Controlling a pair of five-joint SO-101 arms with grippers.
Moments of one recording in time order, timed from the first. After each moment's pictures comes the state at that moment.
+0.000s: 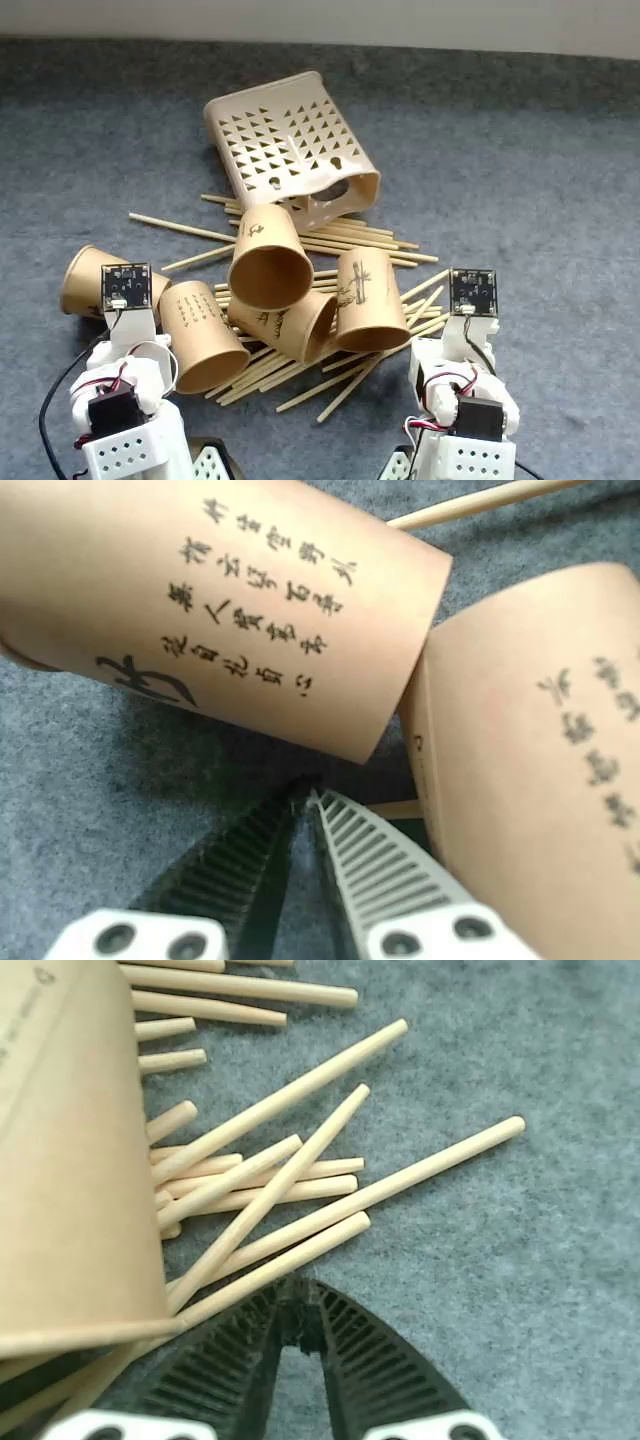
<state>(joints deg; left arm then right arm) -25.1 -104.2 96.0 75.8 -7.3 2.0 -104.5 95.9 71.2 7.3</state>
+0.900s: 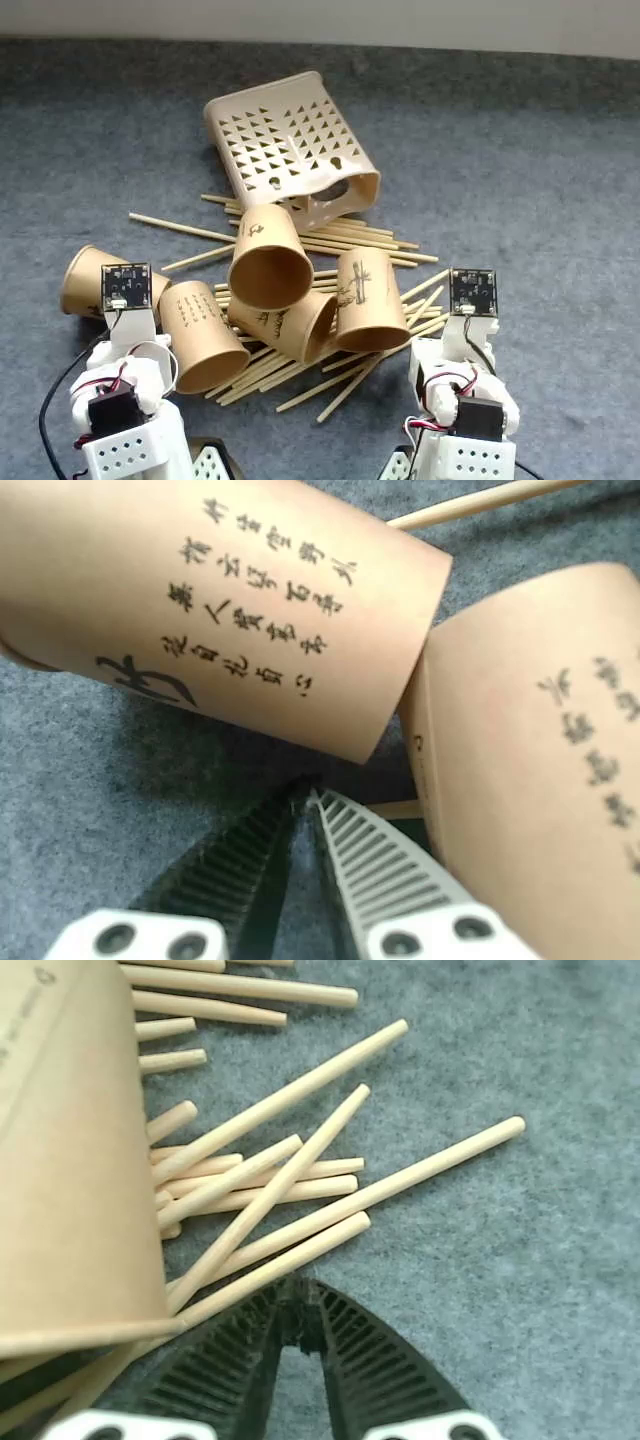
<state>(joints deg) -25.1 -104.2 96.0 75.8 -7.3 2.0 -104.5 95.9 71.2 7.3</state>
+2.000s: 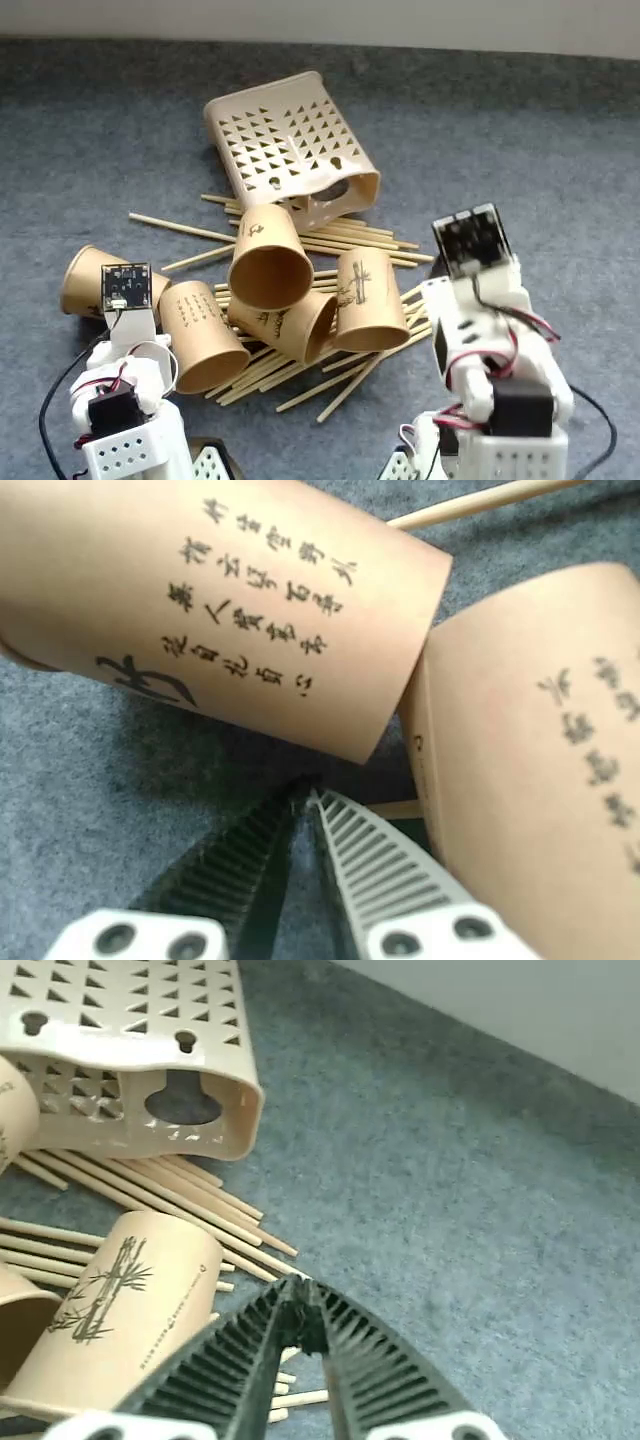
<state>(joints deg) -25.1 -104.2 96.0 75.8 -7.3 -3.9 -74.1 49.5 67.6 25.5</state>
